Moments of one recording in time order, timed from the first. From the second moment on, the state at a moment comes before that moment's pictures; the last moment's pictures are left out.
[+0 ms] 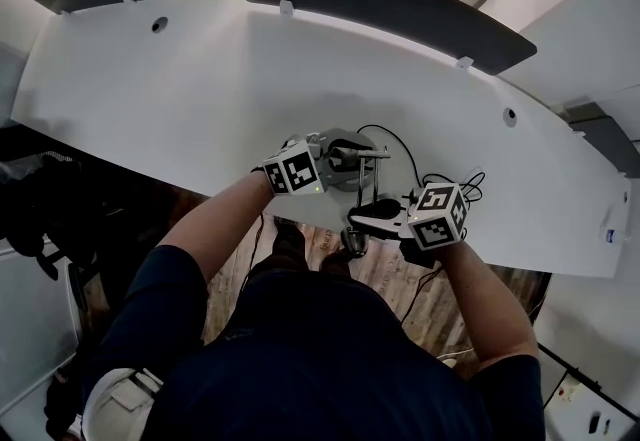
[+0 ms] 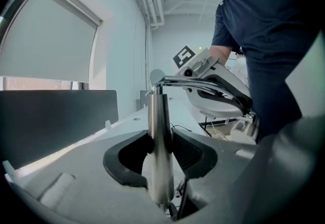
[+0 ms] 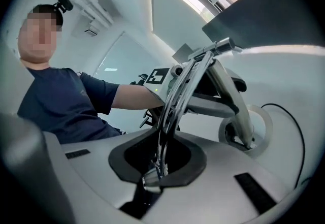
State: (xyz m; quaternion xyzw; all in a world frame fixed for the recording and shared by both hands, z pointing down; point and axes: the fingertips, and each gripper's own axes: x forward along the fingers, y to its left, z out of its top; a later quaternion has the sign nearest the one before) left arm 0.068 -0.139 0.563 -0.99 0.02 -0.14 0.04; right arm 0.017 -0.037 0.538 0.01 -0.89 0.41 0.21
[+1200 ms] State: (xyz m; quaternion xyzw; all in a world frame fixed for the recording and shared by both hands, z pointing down) left arm 0.071 -0.133 0.568 -0.98 0.03 -0.18 0.09; right arm 0.017 -0.043 0.448 -0.07 -0.78 0.61 0.10
